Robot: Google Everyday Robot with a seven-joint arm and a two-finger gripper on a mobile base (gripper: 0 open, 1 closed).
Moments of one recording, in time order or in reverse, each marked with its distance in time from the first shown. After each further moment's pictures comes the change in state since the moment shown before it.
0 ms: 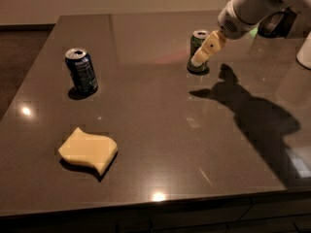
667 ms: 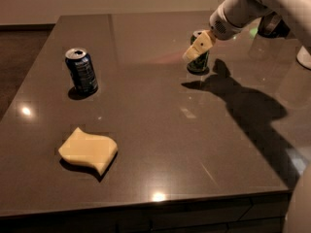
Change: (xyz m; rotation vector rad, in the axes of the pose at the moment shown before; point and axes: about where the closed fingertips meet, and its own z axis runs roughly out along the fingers) arm -0.017 -0.008 0.036 -0.023 -0.034 0.087
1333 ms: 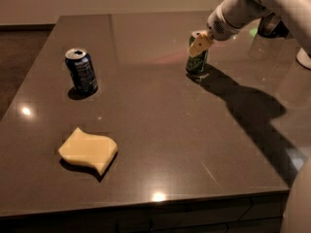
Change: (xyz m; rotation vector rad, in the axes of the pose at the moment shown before) arm -0.004 0.006 0.005 -0.038 -0.019 0.015
